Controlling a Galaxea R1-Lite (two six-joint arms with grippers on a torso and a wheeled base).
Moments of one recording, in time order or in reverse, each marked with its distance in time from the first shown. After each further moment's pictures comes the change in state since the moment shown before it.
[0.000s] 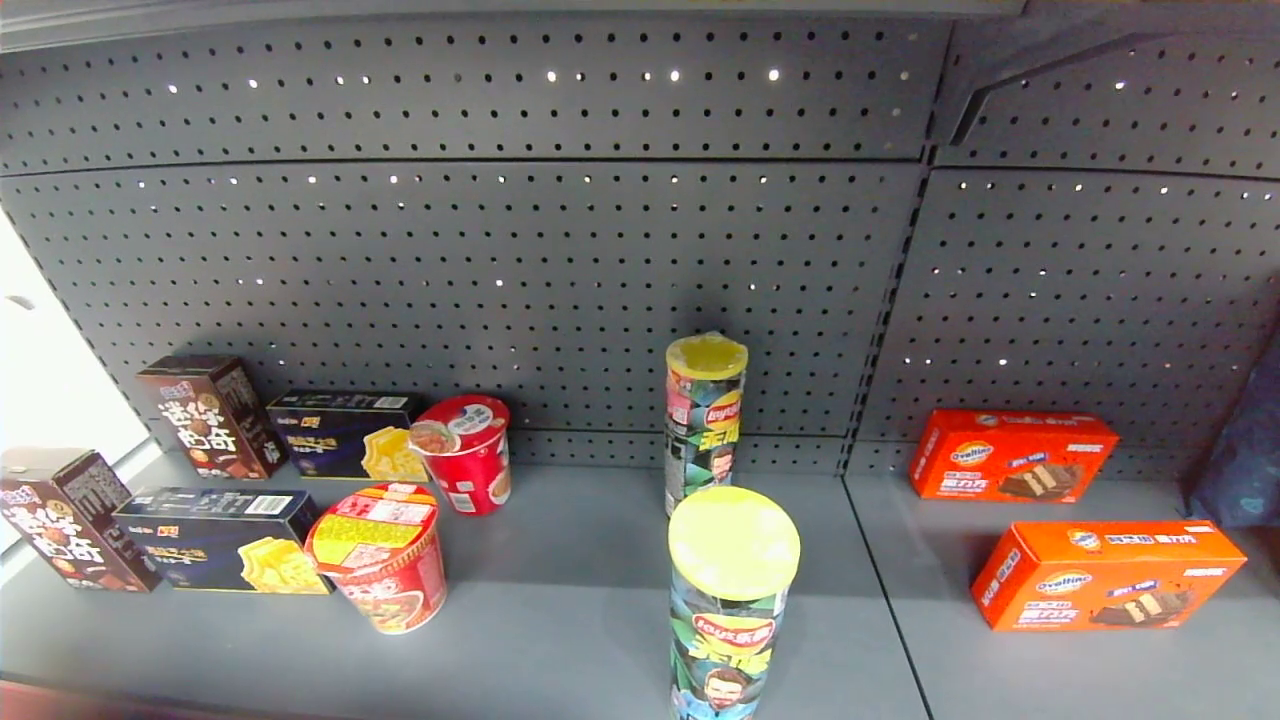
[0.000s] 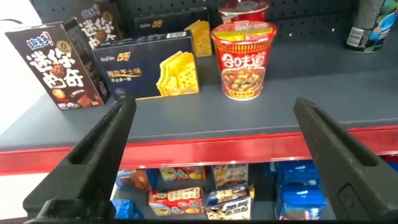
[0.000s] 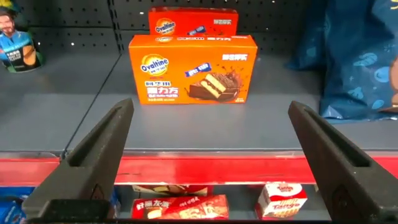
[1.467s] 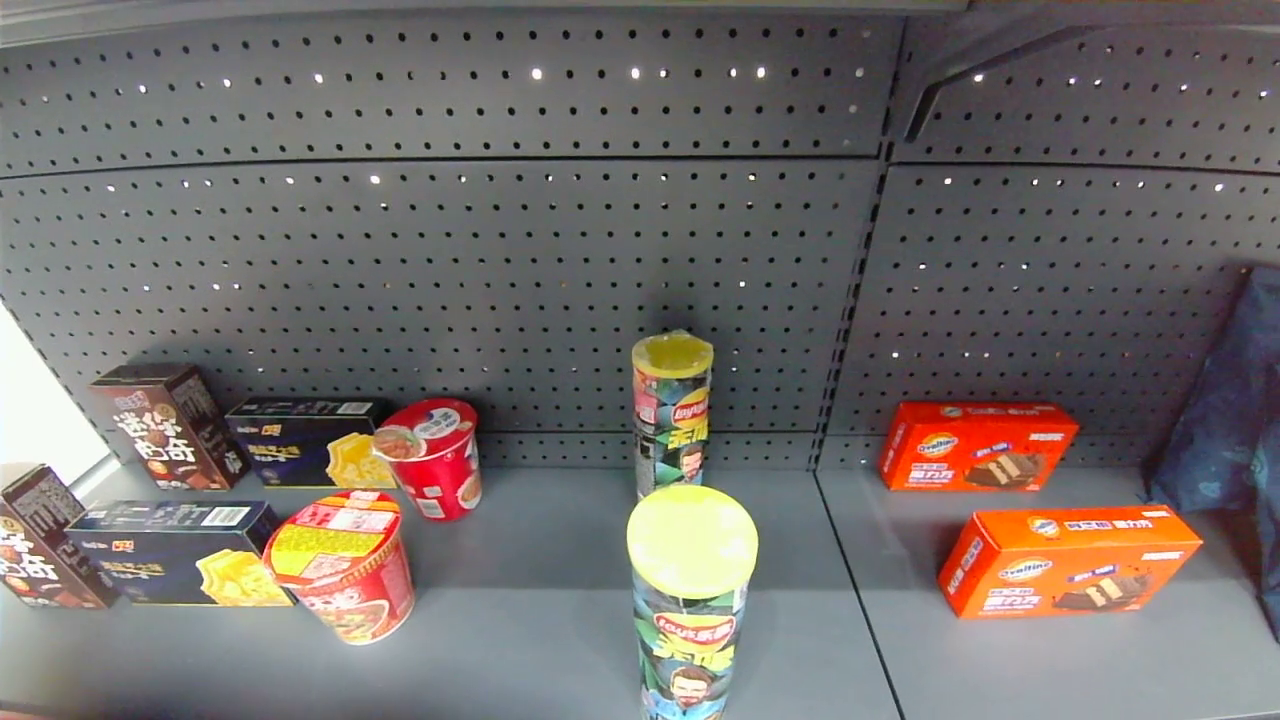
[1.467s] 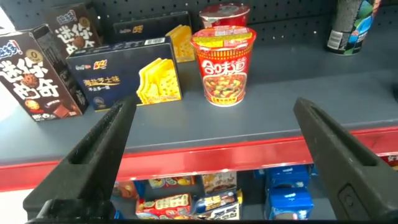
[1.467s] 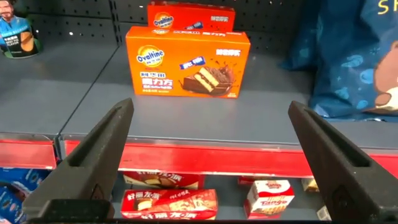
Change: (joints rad) left arm 0.000 -0.001 0.003 -0.005 -0.013 -0.004; right arm 0.000 0.000 -0.003 0.008 0.059 -0.041
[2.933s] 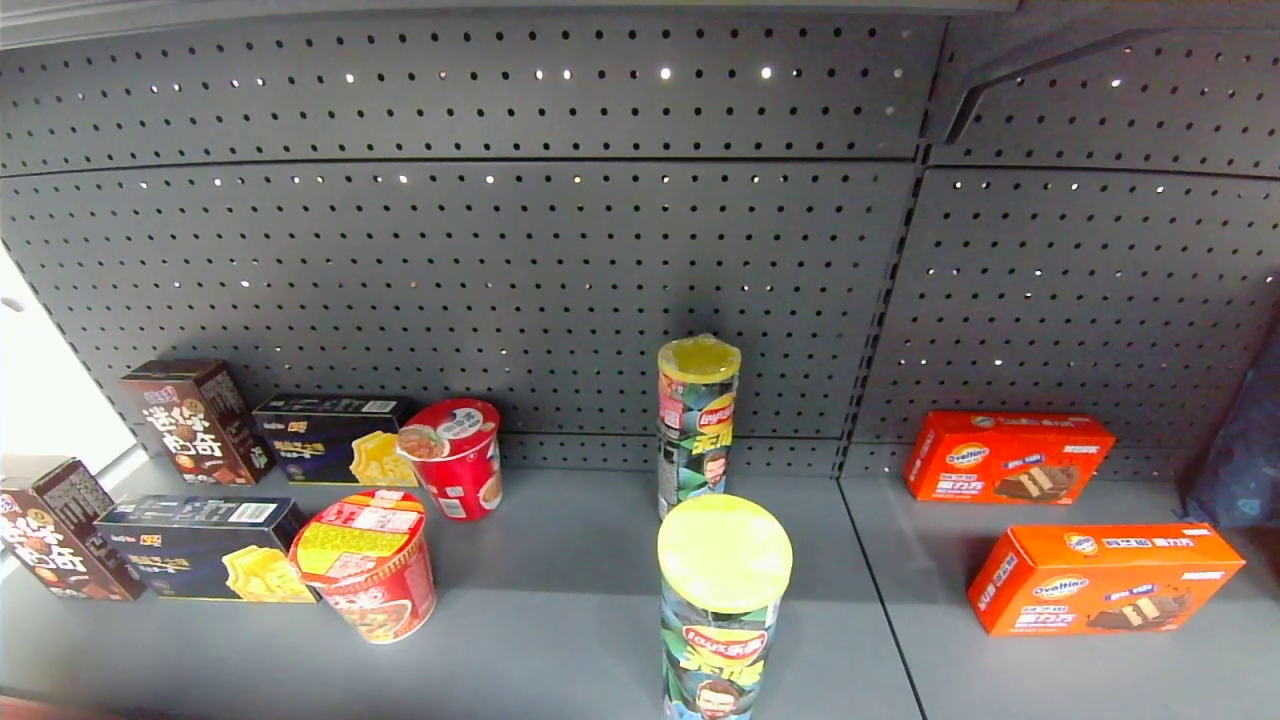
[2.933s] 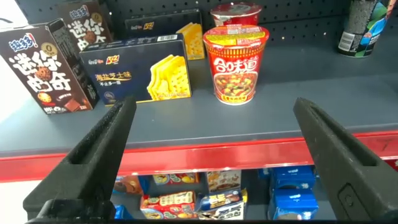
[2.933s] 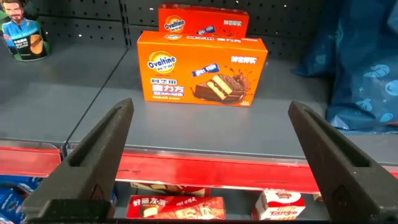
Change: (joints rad) left arm 0.000 0.000 0.000 0.002 -0.001 -0.015; right arm 0.000 0.000 0.002 -0.001 -0.001 0.000
